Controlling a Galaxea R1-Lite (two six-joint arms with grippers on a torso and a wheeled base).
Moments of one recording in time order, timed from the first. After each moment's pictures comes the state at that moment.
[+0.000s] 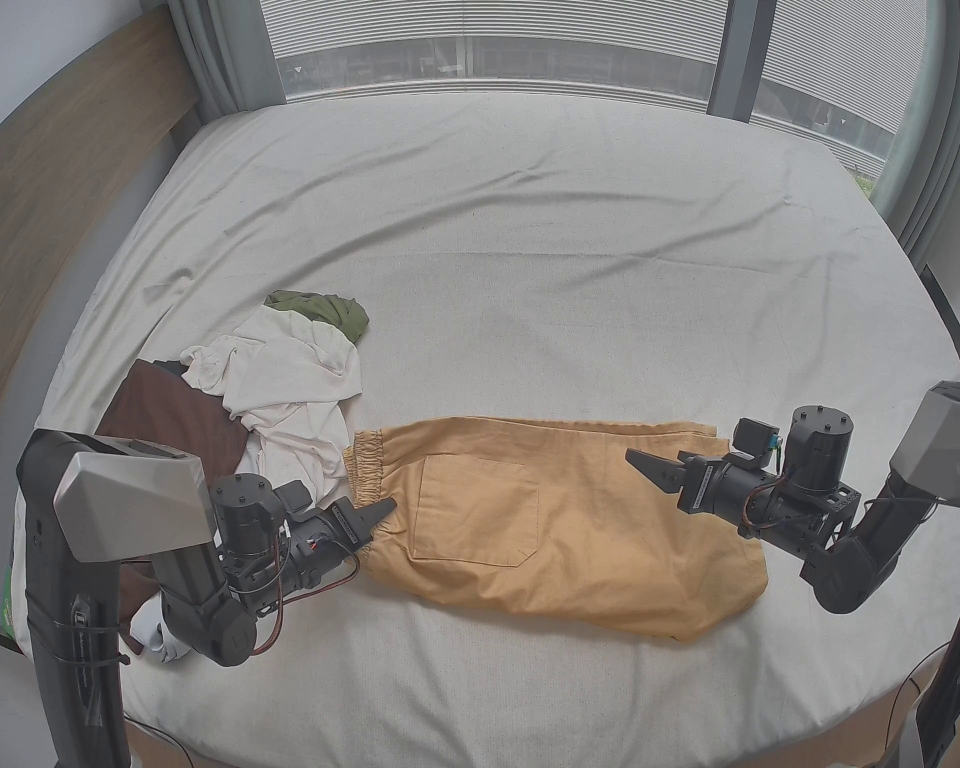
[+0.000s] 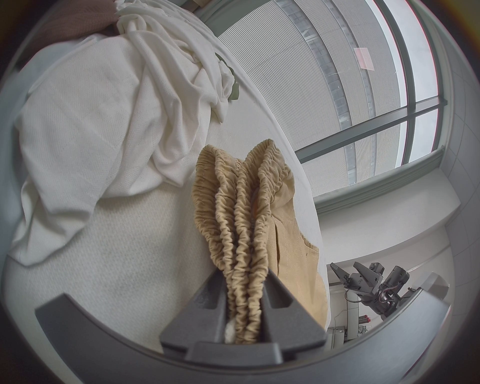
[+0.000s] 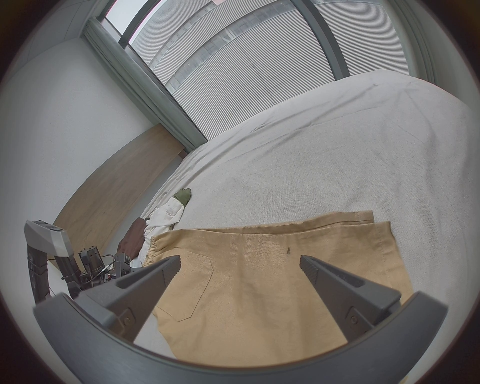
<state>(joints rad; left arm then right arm) -0.30 2.37 -0.59 -1.55 -0.34 -0.81 0.32 2.04 -0.56 -1.27 0.23 0.36</state>
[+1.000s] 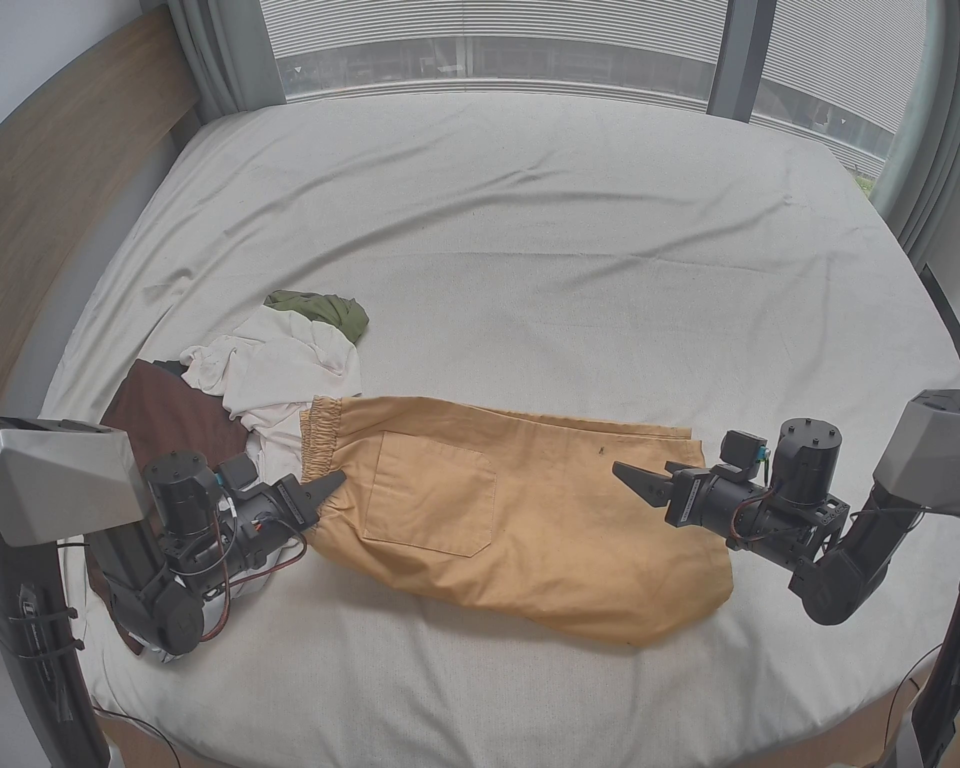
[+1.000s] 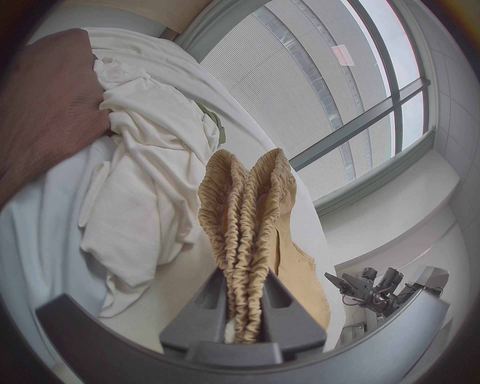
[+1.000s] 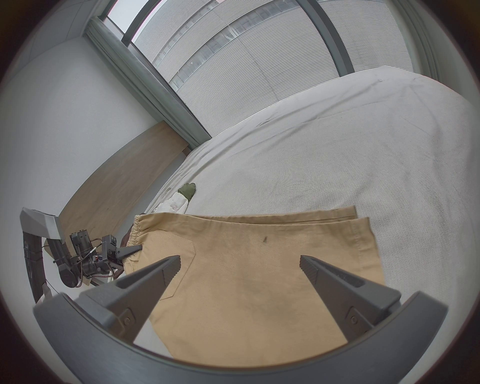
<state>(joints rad) -0.16 2.20 -0.47 -1.55 -0.41 -0.68 0.35 2.08 -0.55 -1.33 0.23 0.36</state>
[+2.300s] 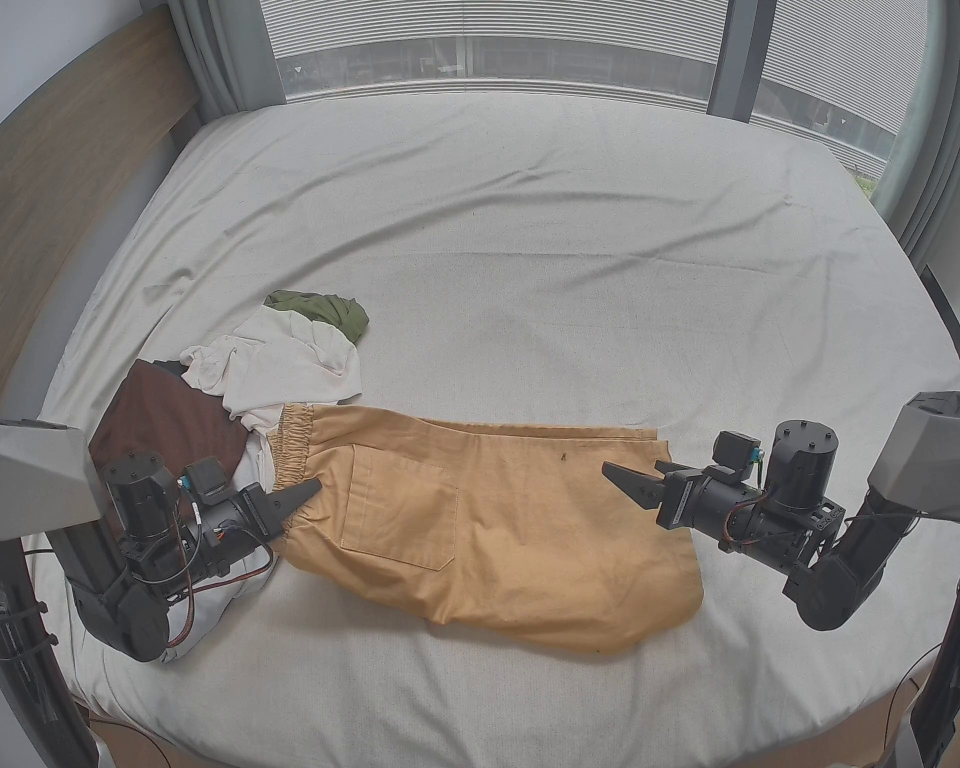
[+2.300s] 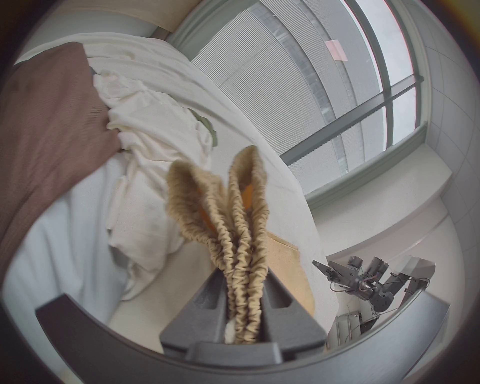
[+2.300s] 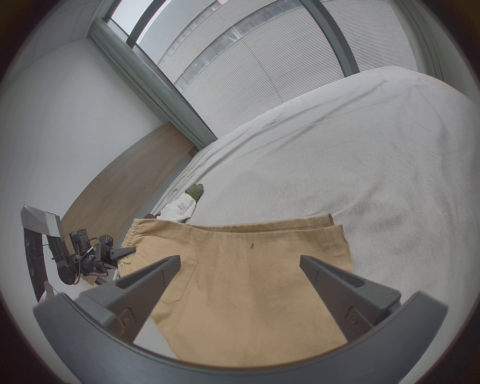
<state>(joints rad) -0.14 2.09 -0.37 -1.55 -0.52 -0.63 0.38 2.09 -0.55 -1.37 0.23 0.37</state>
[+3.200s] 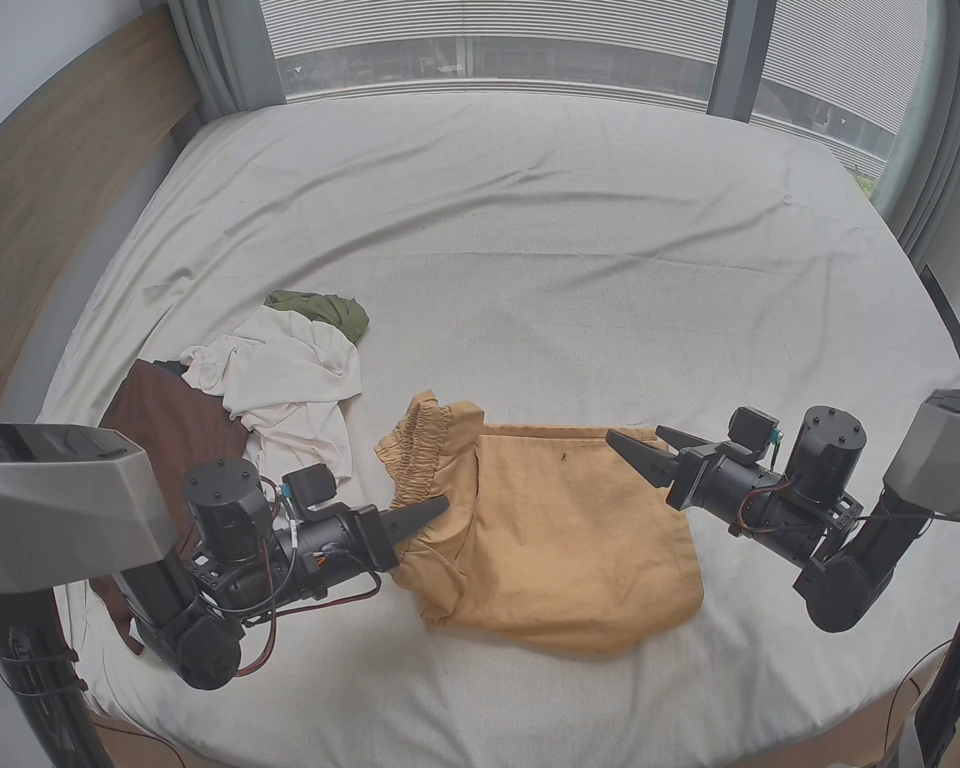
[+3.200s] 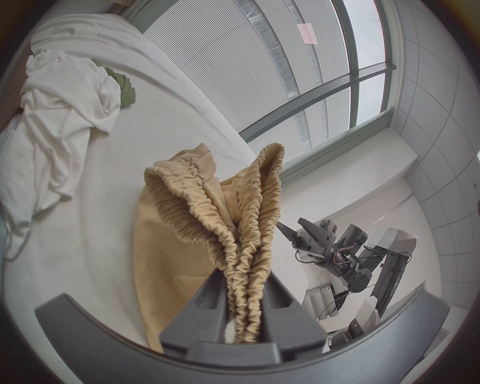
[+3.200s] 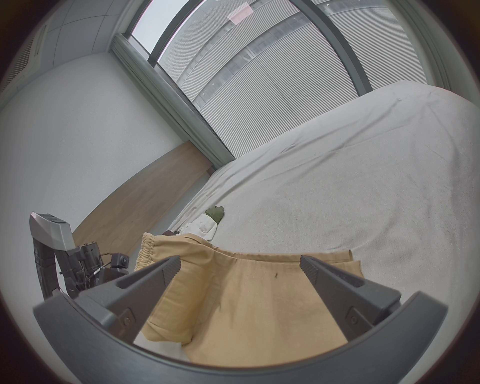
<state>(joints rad) -0.45 2.13 -0.48 -1.55 -0.46 -0.65 0.39 2.03 -0.52 -1.50 0.27 0.38</state>
